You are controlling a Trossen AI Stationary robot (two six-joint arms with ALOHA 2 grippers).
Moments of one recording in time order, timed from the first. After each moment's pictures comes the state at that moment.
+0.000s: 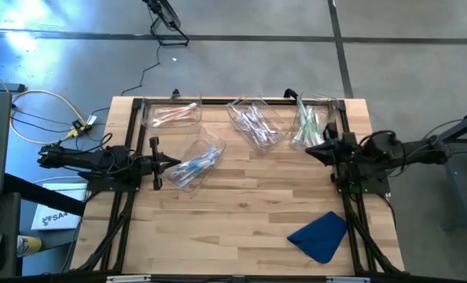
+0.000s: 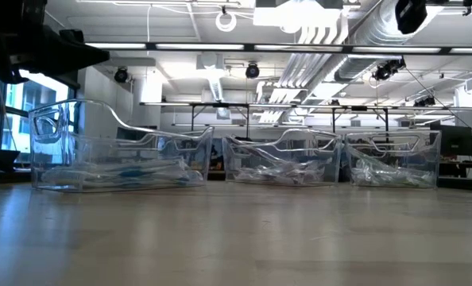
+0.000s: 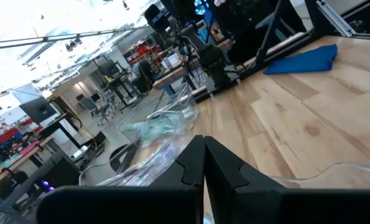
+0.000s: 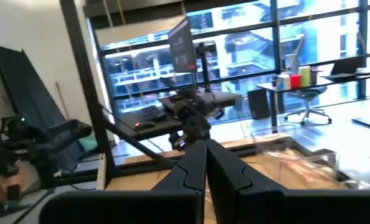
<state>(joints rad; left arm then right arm) -0.14 0.08 0.08 0.06 -0.22 0.55 0.17 0.38 0.44 0.10 0.18 0.15</state>
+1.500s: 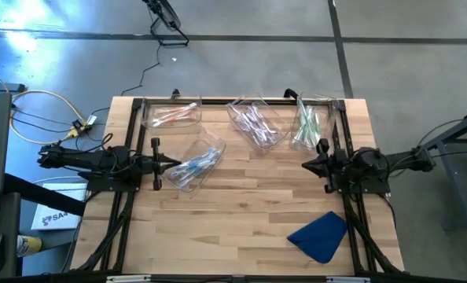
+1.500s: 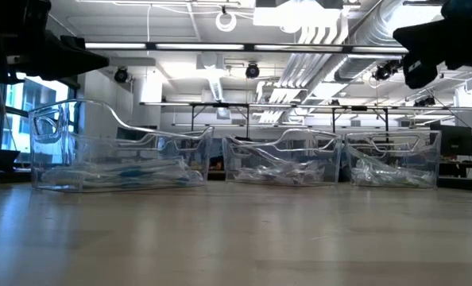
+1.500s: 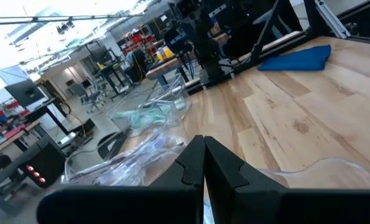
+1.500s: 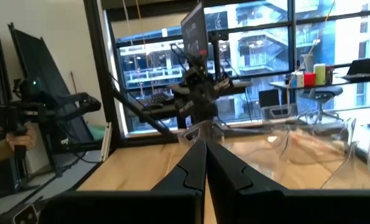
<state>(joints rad) -0.14 0.08 0.09 0.02 -0.22 0.47 0.17 0.02 0.03 0.17 0.13 0.11</state>
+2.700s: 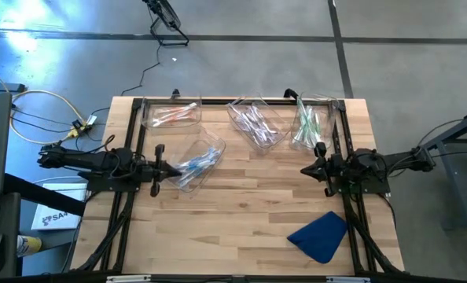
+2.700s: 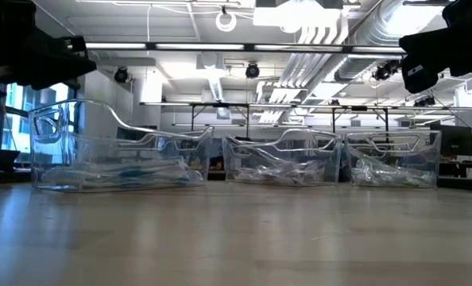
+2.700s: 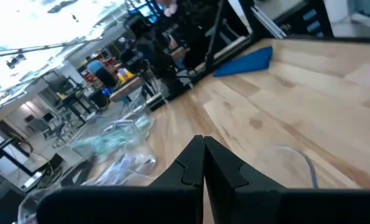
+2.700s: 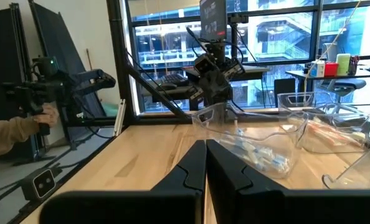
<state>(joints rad) -0.14 0.08 0.02 0.03 -0.02 0.56 0.17 0.02 0.01 0.11 0.05 0.07</state>
